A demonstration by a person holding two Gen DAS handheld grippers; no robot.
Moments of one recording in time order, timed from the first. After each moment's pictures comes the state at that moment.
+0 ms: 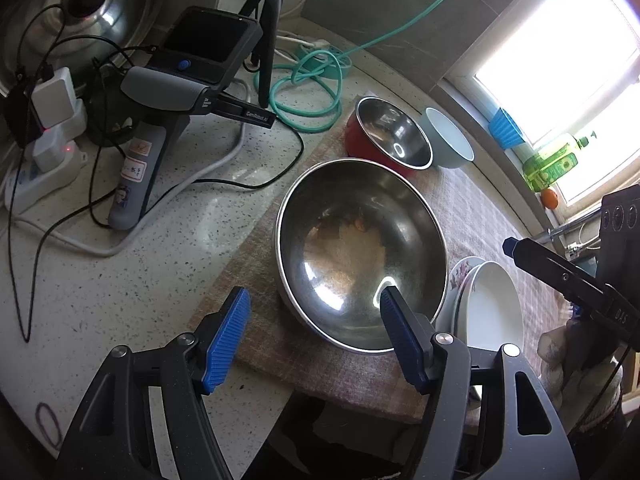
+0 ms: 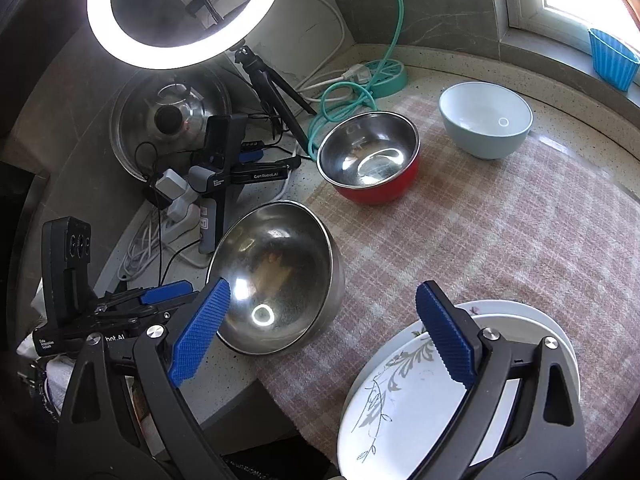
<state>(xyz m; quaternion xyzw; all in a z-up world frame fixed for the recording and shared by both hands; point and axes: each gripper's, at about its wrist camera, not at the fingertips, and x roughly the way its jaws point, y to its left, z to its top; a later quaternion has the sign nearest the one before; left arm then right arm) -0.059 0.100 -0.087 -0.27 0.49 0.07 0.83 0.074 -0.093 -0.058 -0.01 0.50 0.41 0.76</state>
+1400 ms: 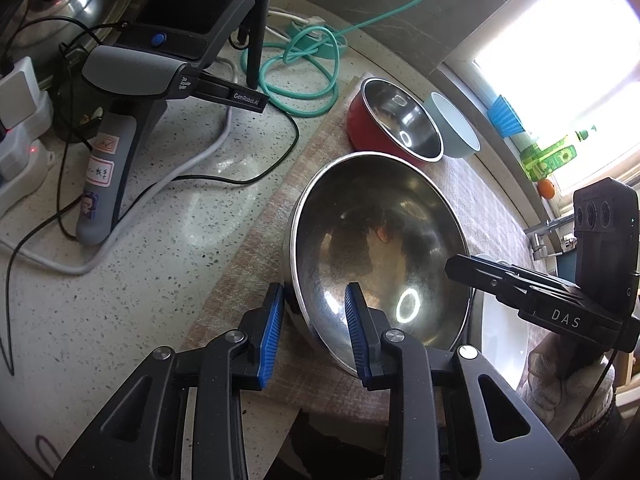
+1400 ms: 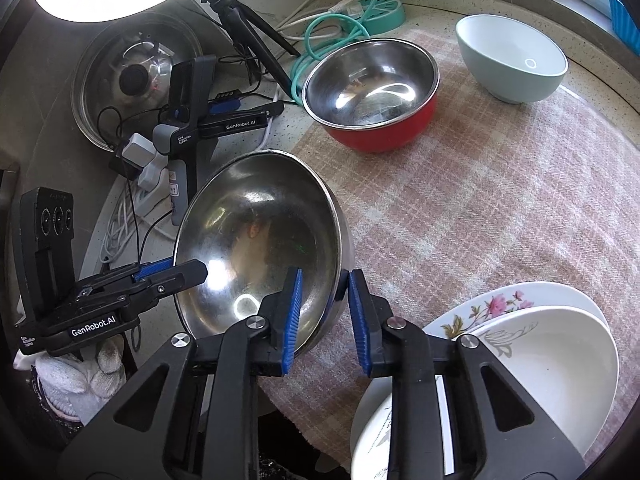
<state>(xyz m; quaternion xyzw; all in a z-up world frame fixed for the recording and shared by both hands) -0.034 0.112 -0.113 -0.28 0.51 0.03 0.81 0.085 -0.056 -0.107 -0.04 0.58 0.38 0.72</state>
